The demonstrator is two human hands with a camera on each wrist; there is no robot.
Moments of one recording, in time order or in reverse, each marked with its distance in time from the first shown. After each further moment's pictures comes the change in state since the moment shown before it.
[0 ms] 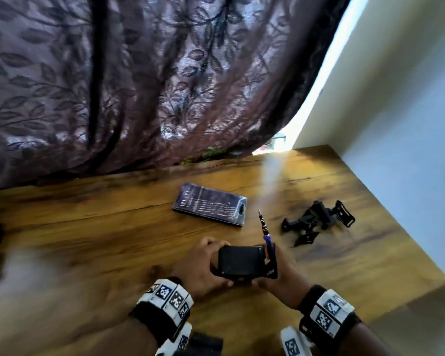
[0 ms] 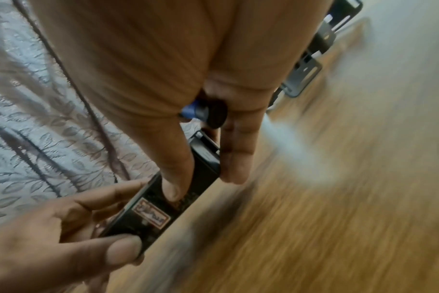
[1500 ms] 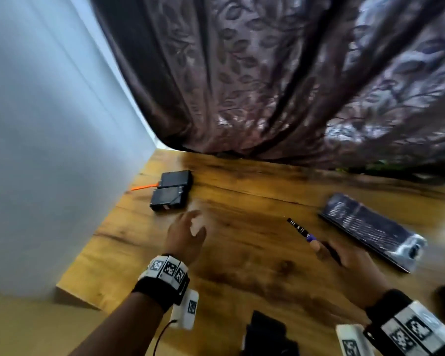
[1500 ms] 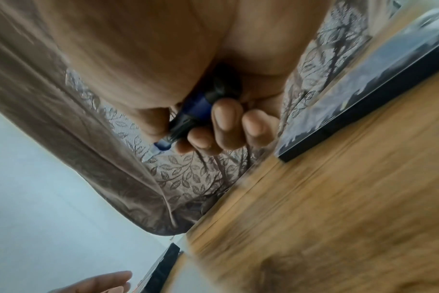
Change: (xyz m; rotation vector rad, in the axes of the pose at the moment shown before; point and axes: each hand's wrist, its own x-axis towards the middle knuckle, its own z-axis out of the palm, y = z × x) left_hand -0.185 -0.172 -0.108 0.015 0.906 -0.742; right_hand 0.078 -0.139 0.073 -0.013 -0.179 -0.511
